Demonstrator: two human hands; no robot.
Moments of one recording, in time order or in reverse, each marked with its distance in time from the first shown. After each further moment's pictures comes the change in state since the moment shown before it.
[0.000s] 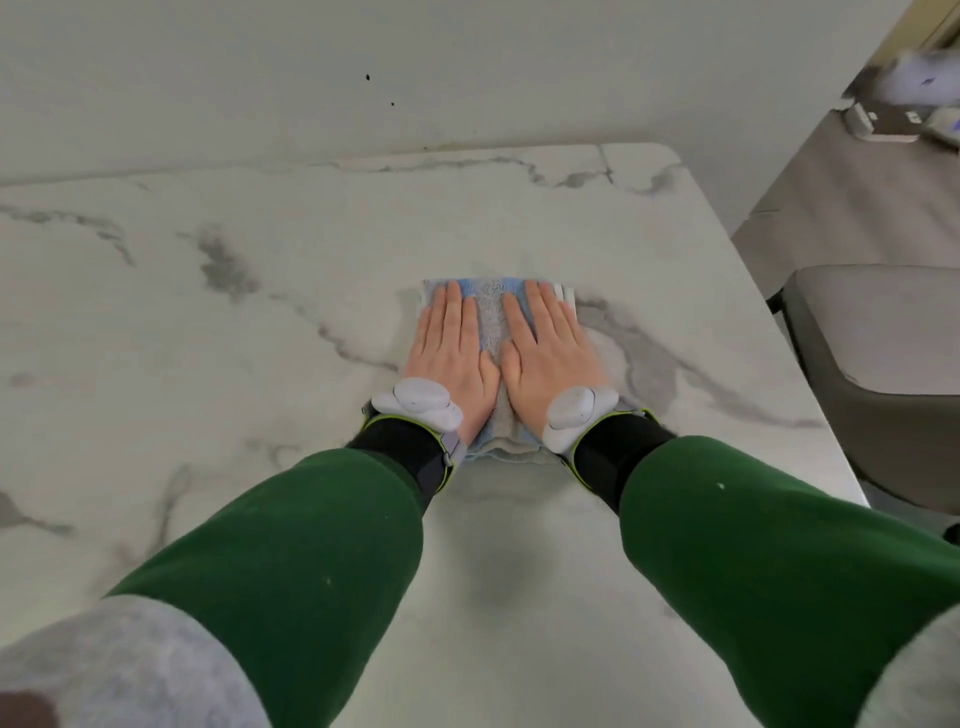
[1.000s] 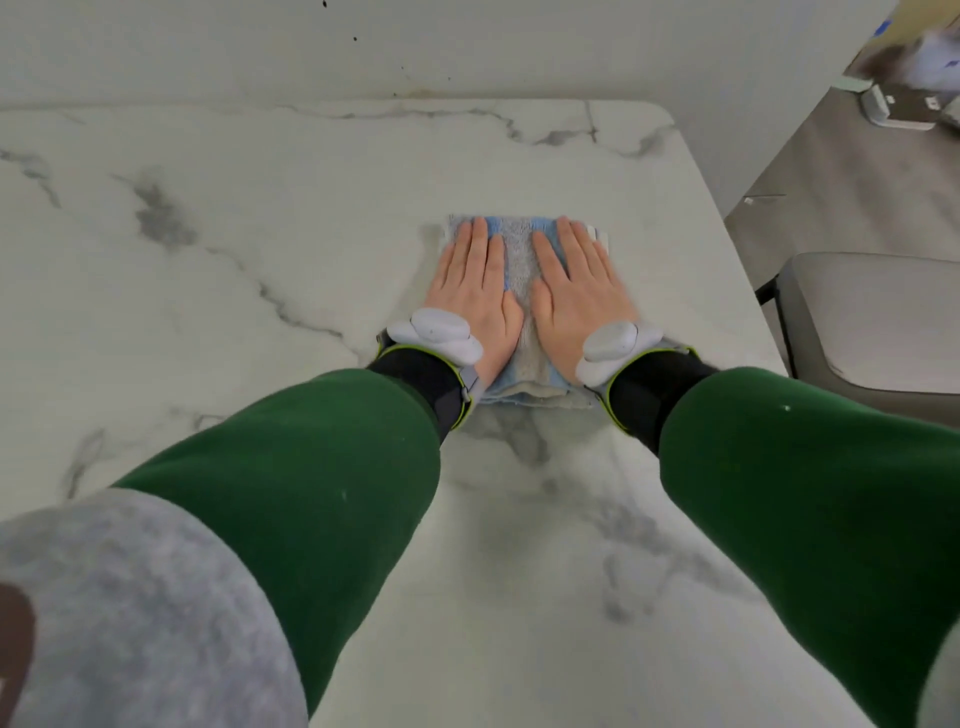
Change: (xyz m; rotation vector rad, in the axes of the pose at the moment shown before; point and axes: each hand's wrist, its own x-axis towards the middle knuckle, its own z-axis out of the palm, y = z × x) left_hand 0.048 0.050 0.012 -0.038 0.074 0.038; right_hand 0.022 0.068 -0.013 -0.048 0.022 -0.010
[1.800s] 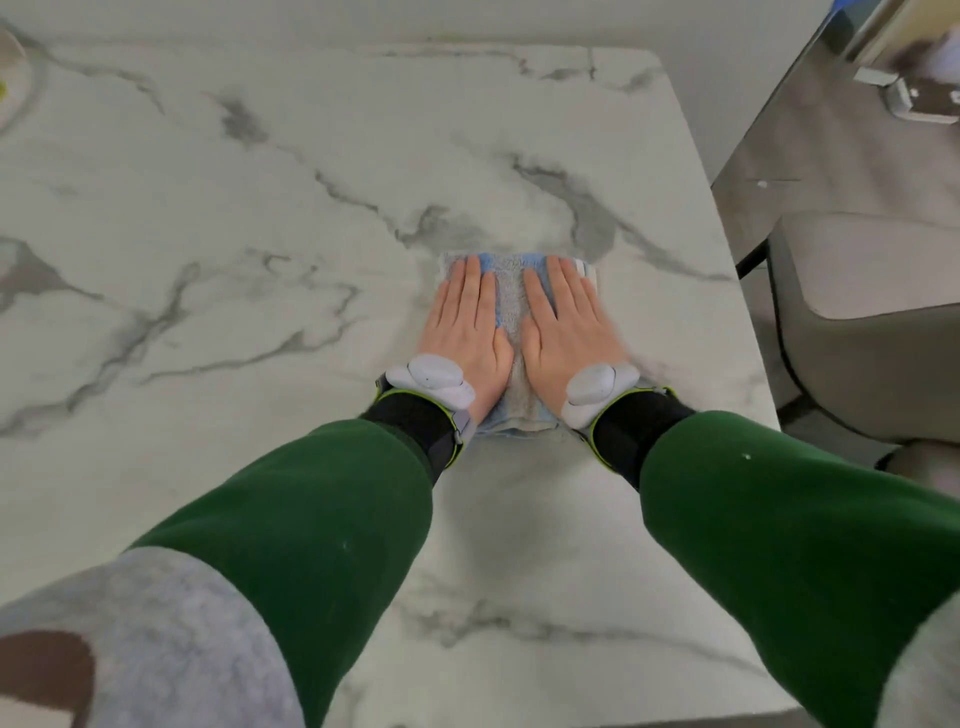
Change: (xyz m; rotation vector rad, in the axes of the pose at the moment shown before) left_hand -0.200 0.049 -0.012 -0.005 -0.049 -0.072; right_hand -0.191 -0.037 0.001 0.010 -0.069 -0.059
